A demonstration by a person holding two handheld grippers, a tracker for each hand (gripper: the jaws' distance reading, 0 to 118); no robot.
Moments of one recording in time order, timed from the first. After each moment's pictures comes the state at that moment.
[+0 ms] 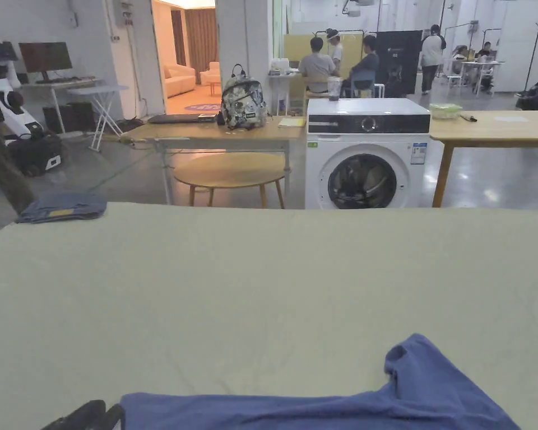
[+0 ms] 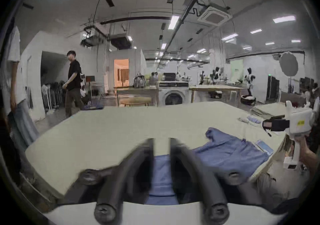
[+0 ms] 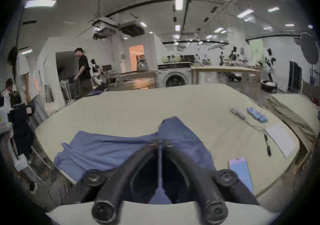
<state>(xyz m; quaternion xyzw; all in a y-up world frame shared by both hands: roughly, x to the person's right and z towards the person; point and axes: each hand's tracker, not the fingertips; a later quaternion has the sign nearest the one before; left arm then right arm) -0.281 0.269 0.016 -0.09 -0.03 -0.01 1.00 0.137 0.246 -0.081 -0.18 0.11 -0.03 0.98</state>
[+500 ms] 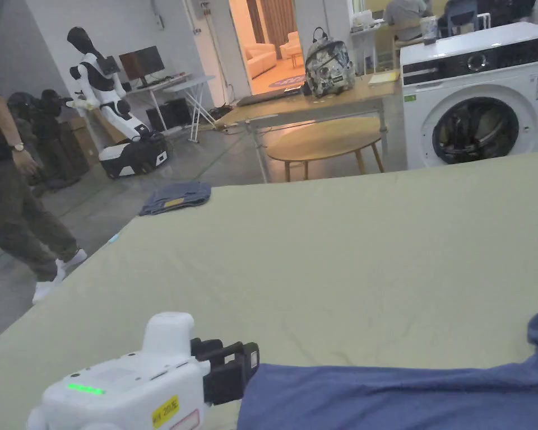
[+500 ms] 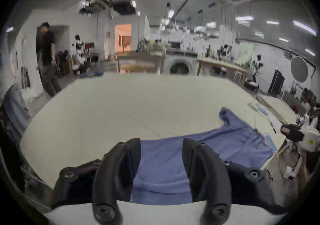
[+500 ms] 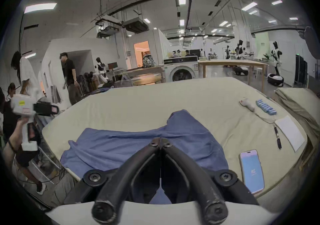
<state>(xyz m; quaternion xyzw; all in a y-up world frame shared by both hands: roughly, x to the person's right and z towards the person) -0.375 0.255 -0.118 -0.31 -0.03 0.05 0.95 0.148 0.223 -0.091 -0.21 0.14 -0.06 0.97</state>
